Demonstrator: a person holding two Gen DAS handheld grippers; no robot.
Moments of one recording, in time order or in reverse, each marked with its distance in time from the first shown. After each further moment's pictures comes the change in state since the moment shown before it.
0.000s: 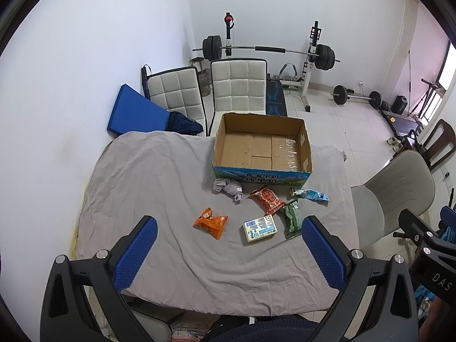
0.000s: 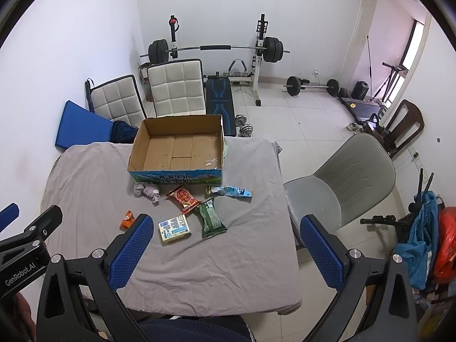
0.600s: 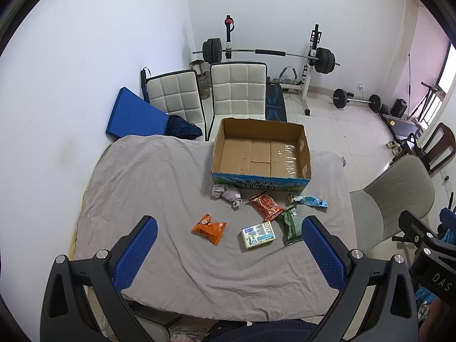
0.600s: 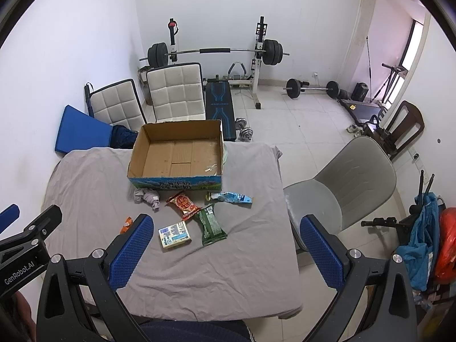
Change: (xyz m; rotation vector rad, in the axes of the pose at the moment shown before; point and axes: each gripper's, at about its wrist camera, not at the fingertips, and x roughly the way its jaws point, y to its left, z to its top) left arm 0.001 -0.001 0.014 -0.008 -0.014 -0.005; right arm 0.005 0.000 0.012 0.006 -0.016 0.001
